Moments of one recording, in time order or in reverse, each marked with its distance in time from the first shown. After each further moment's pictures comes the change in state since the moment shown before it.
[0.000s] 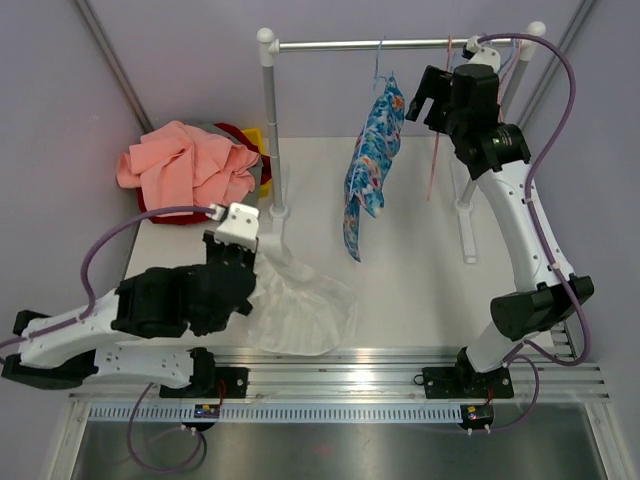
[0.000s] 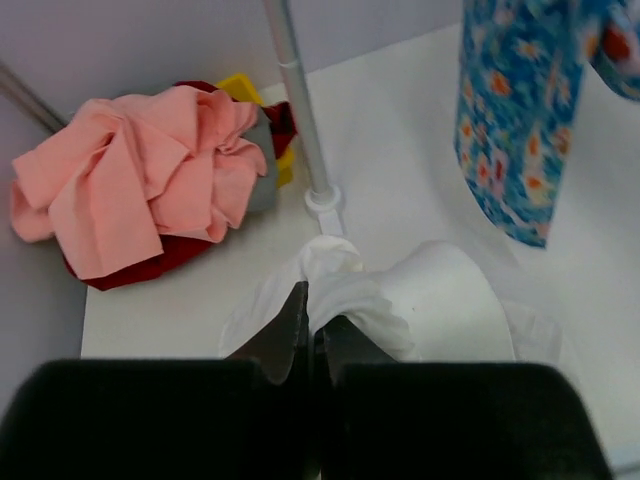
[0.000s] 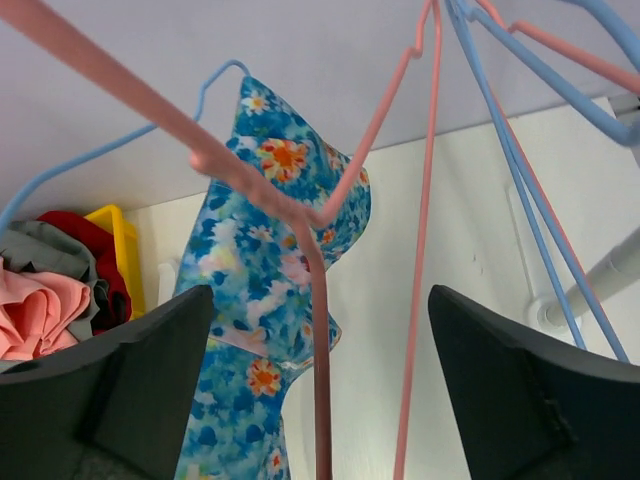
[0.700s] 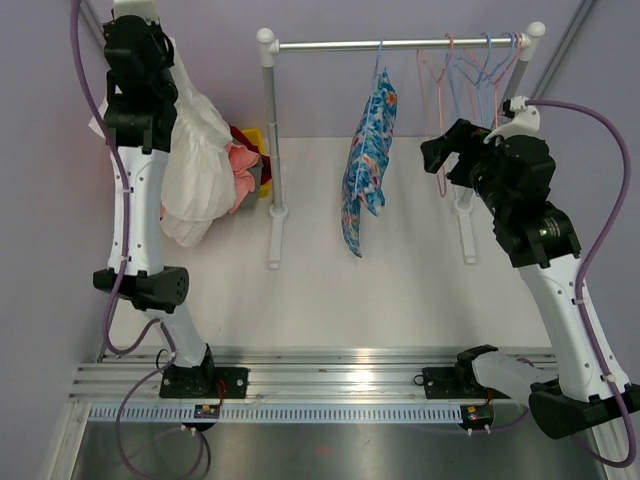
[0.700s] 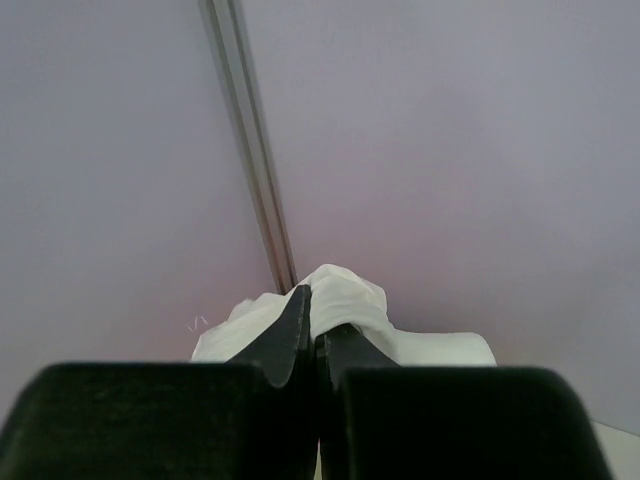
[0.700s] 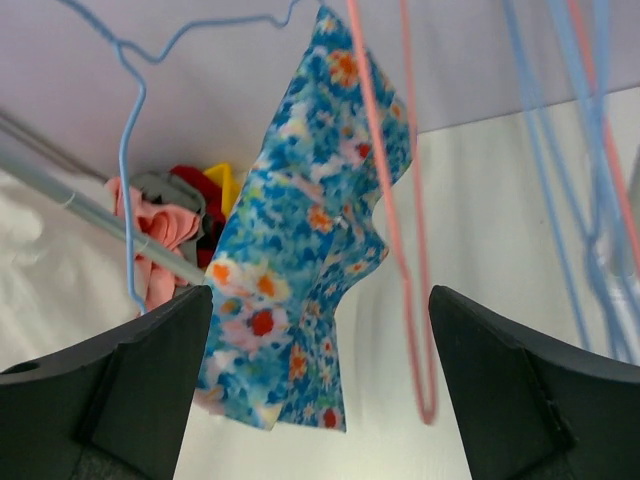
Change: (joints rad) left arm 1.337 0.830 1.110 0.504 0.681 0.550; right arm 0.000 -0.552 -0.525 0.130 -0.163 0.069
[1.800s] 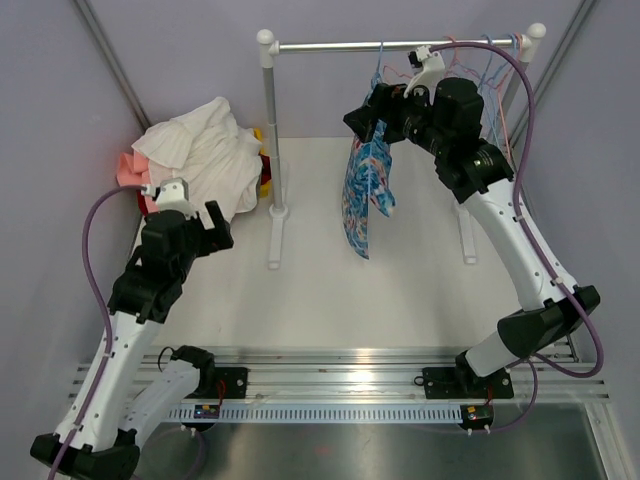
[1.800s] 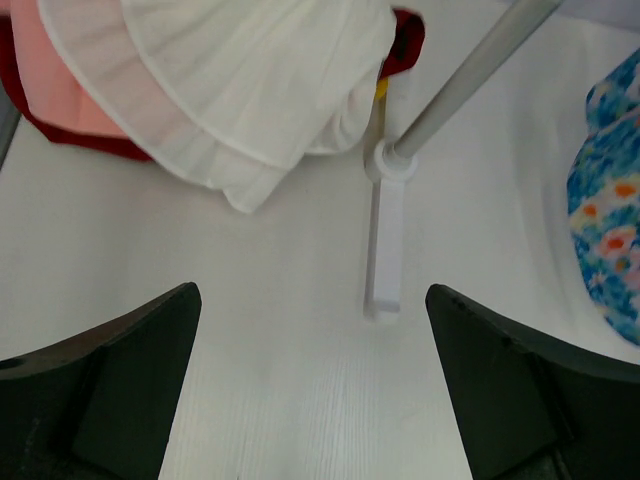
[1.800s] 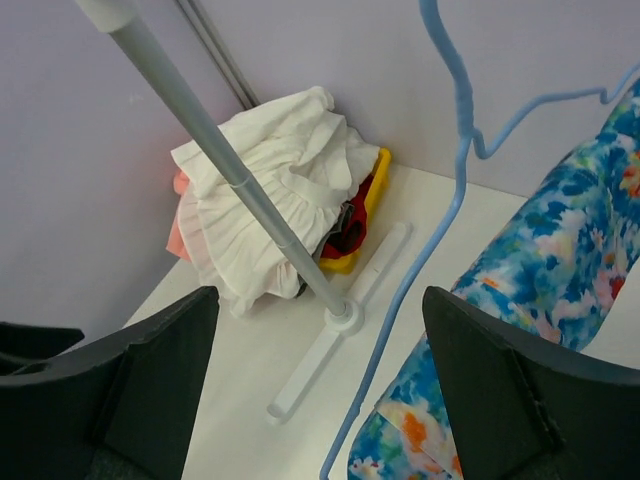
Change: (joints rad) left arm -0.142 -0.987 -1.445 -0.098 0.263 -0.464; right arm 0.142 0.428 0.339 0.179 -0.369 -0.126
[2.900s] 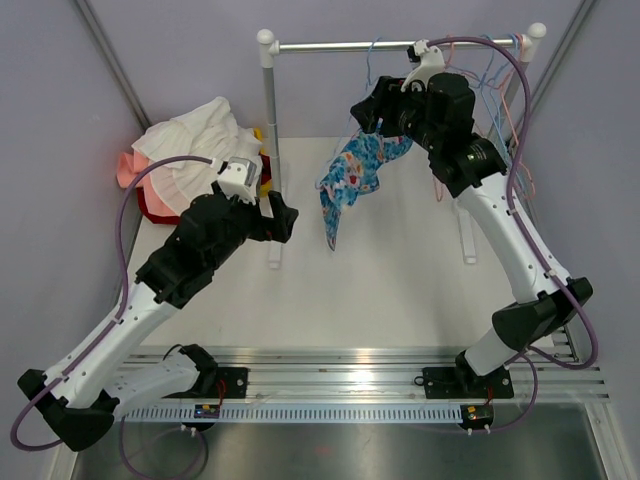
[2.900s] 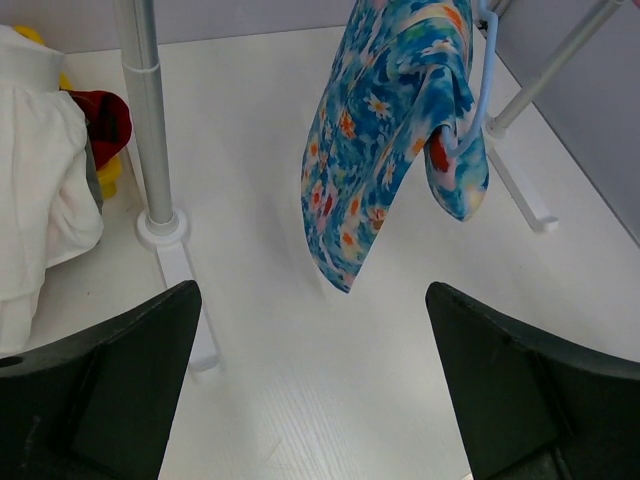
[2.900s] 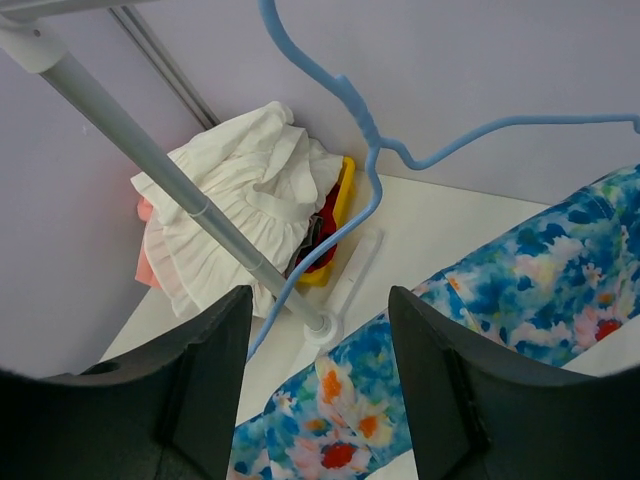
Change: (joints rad) left arm -0.408 0.143 0.085 0.212 0.082 0.011; right arm 0.023 0.059 0.060 -0.039 0.145 0.010
